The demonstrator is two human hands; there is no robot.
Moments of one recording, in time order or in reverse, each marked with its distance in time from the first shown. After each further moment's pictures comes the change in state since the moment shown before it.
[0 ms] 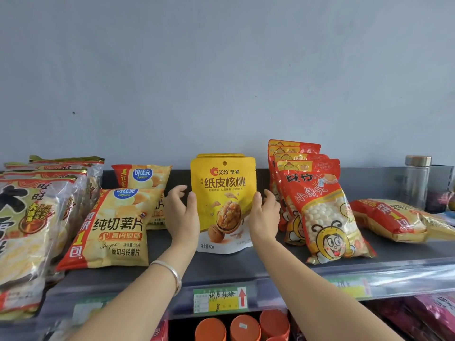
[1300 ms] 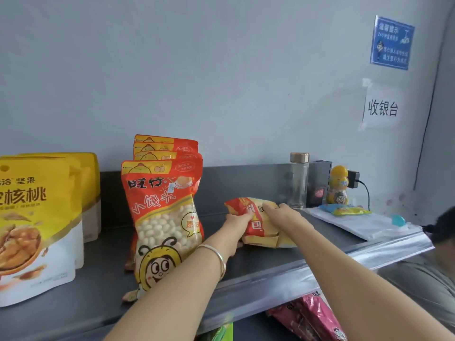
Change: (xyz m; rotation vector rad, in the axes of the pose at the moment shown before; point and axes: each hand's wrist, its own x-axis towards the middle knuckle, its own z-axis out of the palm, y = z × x) left_hand -0.172 0.101 0.365 -0.137 -0.941 -0.740; right_hand 0.203 0.111 -0.320 -0.778 -0.179 0.386
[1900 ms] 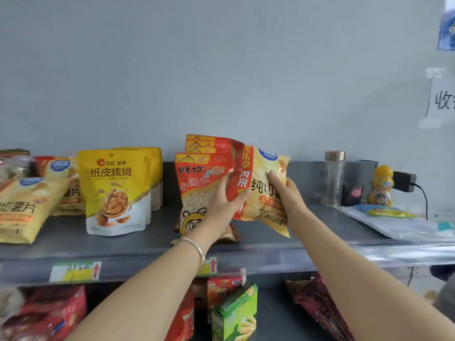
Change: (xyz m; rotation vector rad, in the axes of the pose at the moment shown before) left_hand -0.139 0.007 -0.043 0.078 0.223 0.651; right_hand -0.079 -0.013 -0.012 1.145 -0.424 -0.476
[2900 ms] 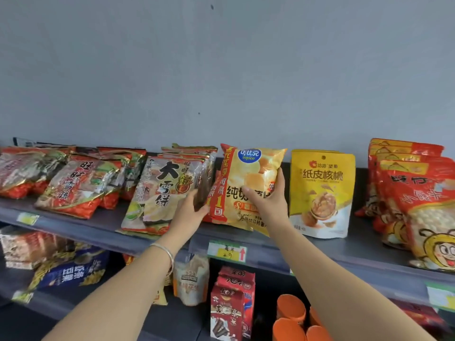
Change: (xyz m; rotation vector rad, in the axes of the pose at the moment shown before) left_hand -0.128 -0.039 -0.523 0.625 0.488 -0.256; right_hand -0.067 0.100 0.488 -0.149 -0.183 -0.217
